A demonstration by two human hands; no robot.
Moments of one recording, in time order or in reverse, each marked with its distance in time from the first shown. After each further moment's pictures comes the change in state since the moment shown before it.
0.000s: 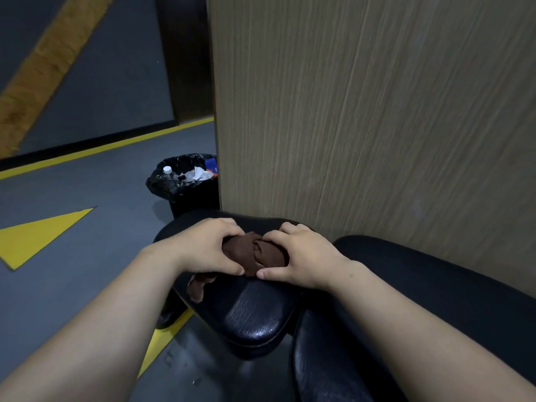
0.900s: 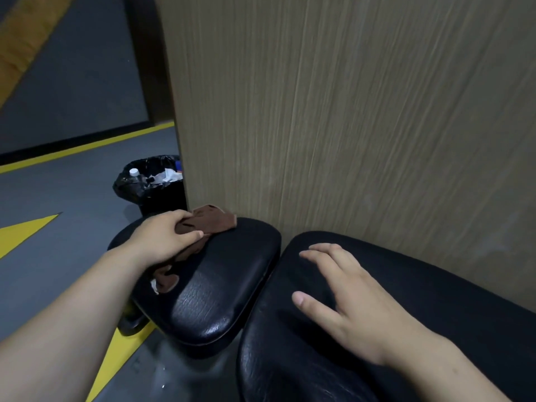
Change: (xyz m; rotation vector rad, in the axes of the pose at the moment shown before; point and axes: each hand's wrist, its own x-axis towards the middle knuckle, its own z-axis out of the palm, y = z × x) left_hand 0.020 -0.006 0.016 -0.026 0.226 -0.412; right_hand -0.165 0.020 -0.044 0.161 0.143 0.159
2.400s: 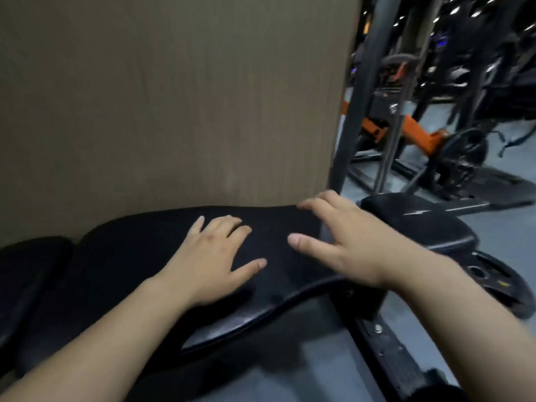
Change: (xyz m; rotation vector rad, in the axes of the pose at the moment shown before) left_hand -0.251 0.352 0.110 0.282 -0.188 1.091; right_hand -0.318 0.030 -0.156 -0.227 0.239 0.591
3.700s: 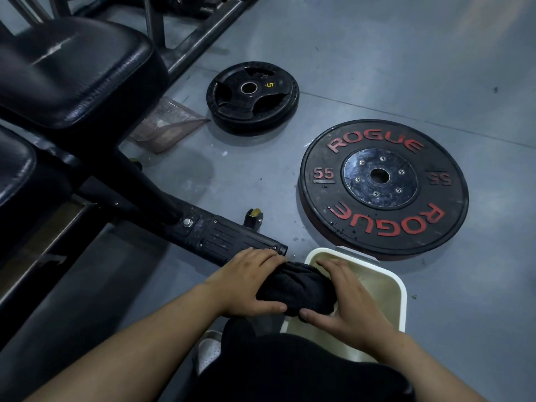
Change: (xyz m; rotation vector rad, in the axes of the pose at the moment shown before) left_hand 0.060 0.375 0.352 -0.264 -0.670 1.132; right_hand -0.421 0.209 0.272 0.392 0.241 1.067
